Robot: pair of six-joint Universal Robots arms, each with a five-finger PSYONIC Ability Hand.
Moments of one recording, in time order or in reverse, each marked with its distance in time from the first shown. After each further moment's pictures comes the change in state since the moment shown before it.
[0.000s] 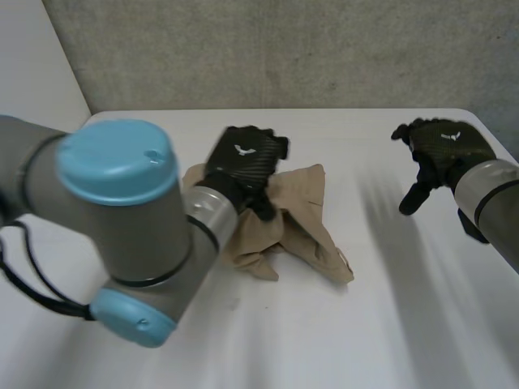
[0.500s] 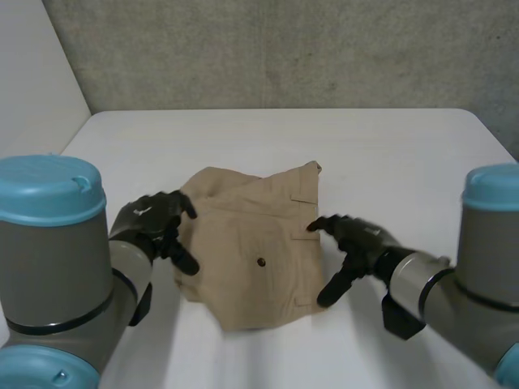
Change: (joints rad) left arm 0.139 0.193 -0.332 -0.201 -0.210 -0.410; right arm 0.171 0.081 0.228 -0.027 -0.183 0.381; left_hand 0.000 -0.003 0.000 -0.001 -0.003; right_hand 0.000 0.000 0.000 0.000 0.000
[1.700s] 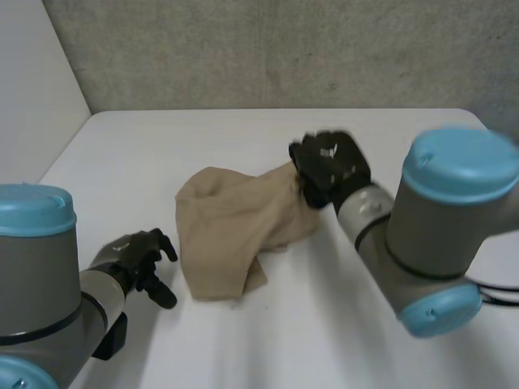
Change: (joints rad) left arm 0.128 0.031 -0.180 -0.005 0.130 -0.009; right arm 0.160 0.112 -0.319 -0.260 0.209 -0.452; left_hand 0.075 0.076 0.071 0.087 0.097; right_hand 0.779 0.956 0.970 0.967 0.918
